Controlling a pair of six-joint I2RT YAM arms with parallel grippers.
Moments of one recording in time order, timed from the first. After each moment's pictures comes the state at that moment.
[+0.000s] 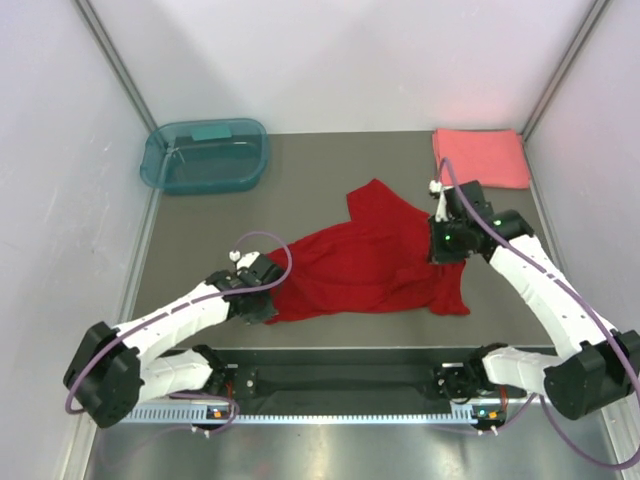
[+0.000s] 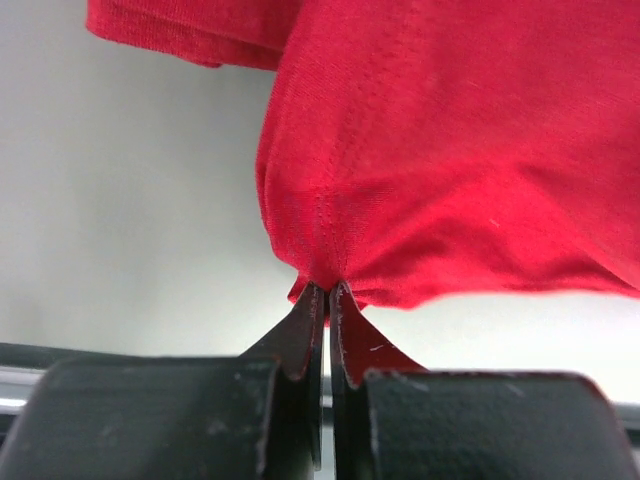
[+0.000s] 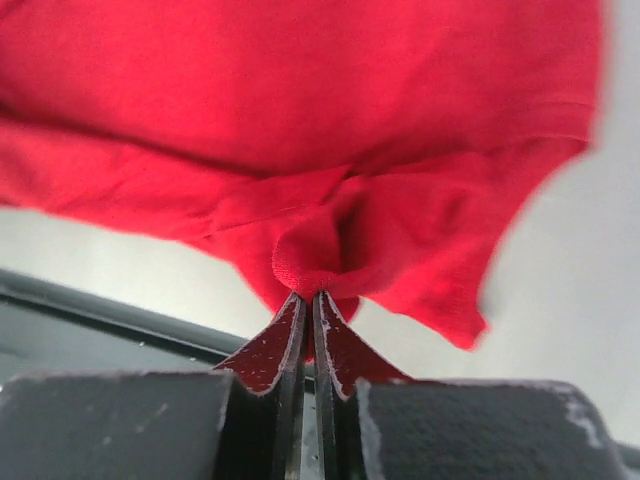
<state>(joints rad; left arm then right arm) -0.69 1.13 0.59 -0.73 -0.22 -0.93 0.34 1.18 1.11 -0.97 -0.06 0.22</state>
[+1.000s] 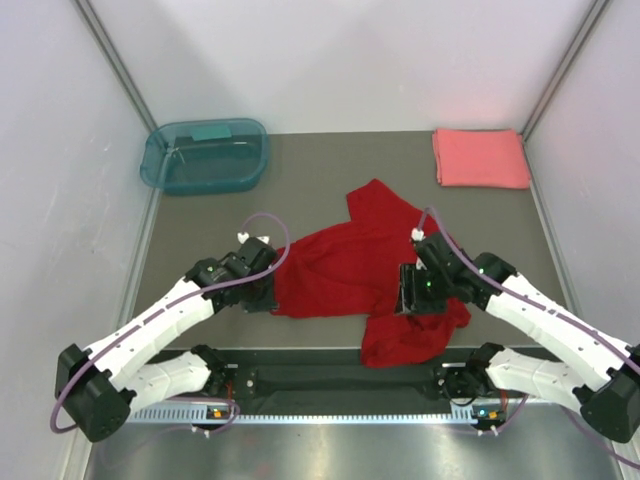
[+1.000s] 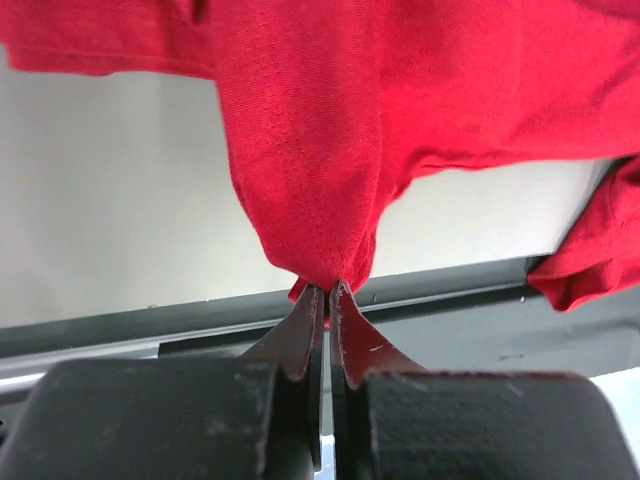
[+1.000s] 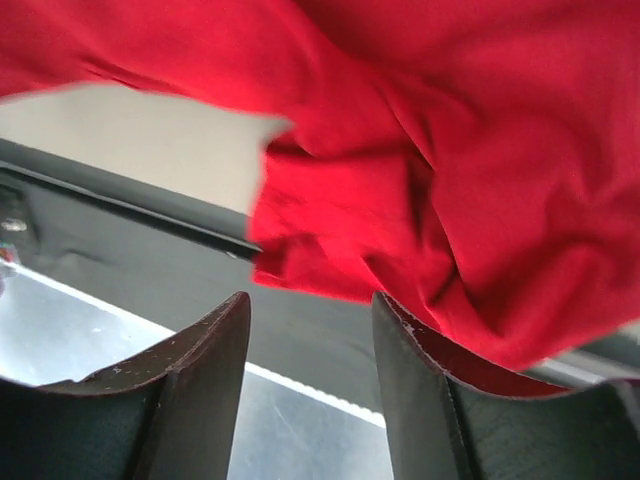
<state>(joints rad) -0.69 1.01 0.81 -0.91 -0.06 -0.75 0.72 0.99 0.87 -0.93 -0.09 0.66</state>
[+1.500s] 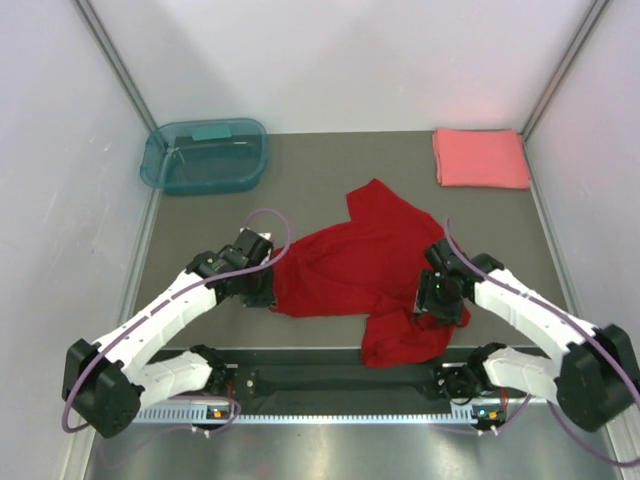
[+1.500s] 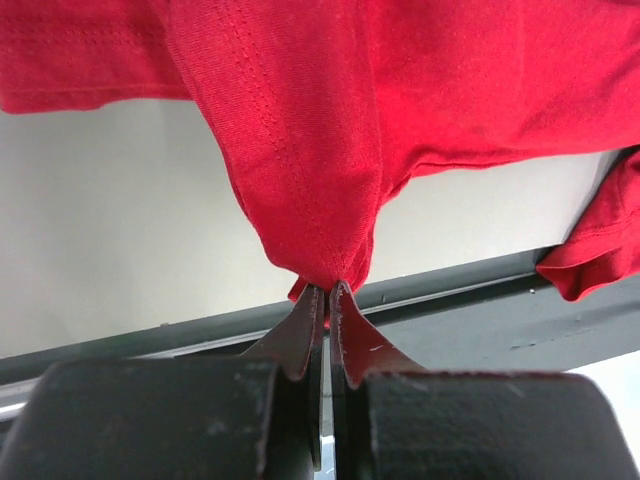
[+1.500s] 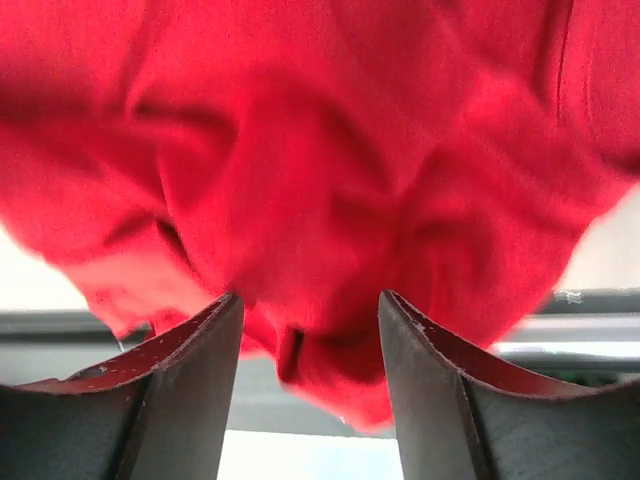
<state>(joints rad) -0.61 1.07 0.81 -0.88 0.03 -0.61 0.52 1.07 0.65 -0.92 0.00 0.75</state>
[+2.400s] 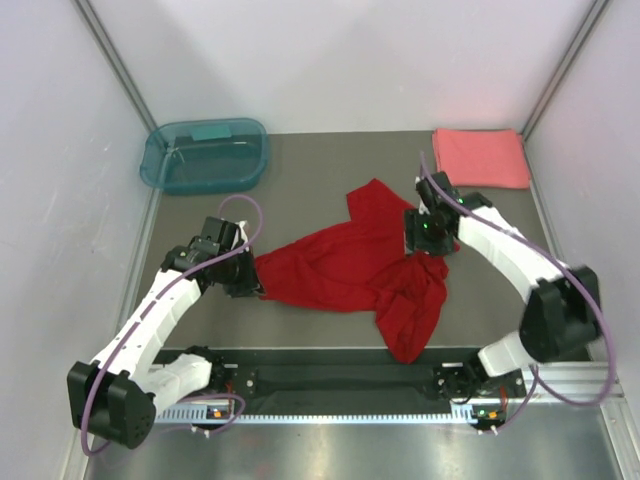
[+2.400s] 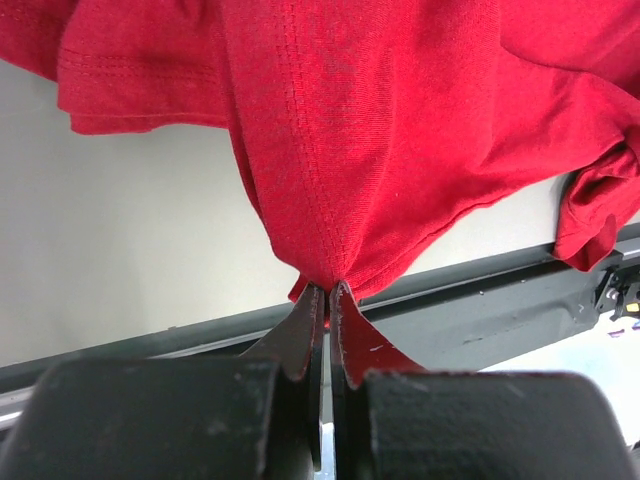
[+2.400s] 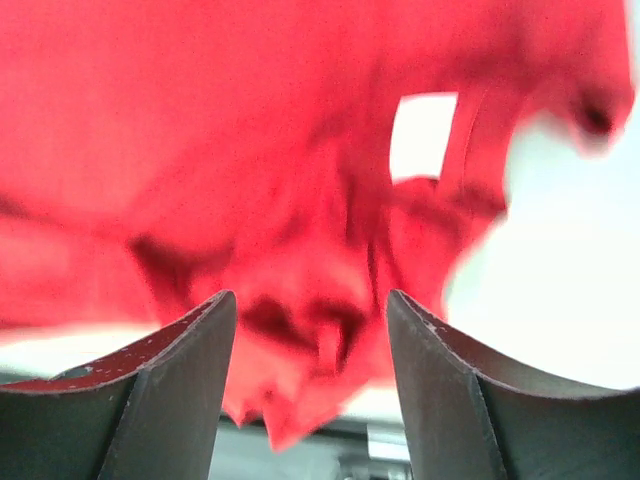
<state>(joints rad) -0.30 1.03 0.84 -0.90 0.24 -0.48 0.38 1.53 1.19 -0.84 0.02 0.34</state>
